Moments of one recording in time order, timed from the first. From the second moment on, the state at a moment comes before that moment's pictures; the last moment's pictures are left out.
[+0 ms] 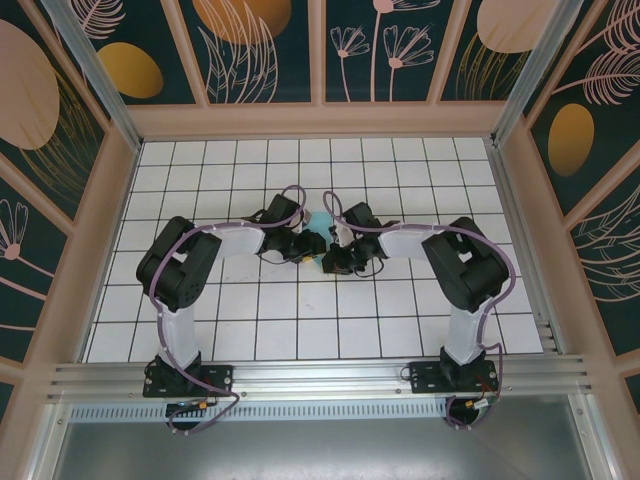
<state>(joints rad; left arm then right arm) -0.56 1.94 1.06 -0.11 0.52 -0.78 0.62 1.88 0.99 -0.23 -0.60 0.50</state>
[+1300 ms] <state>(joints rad) -0.39 2.00 1.24 -0.22 0.43 -0.62 0.61 1.88 0.98 -0.21 -0.58 0.52</state>
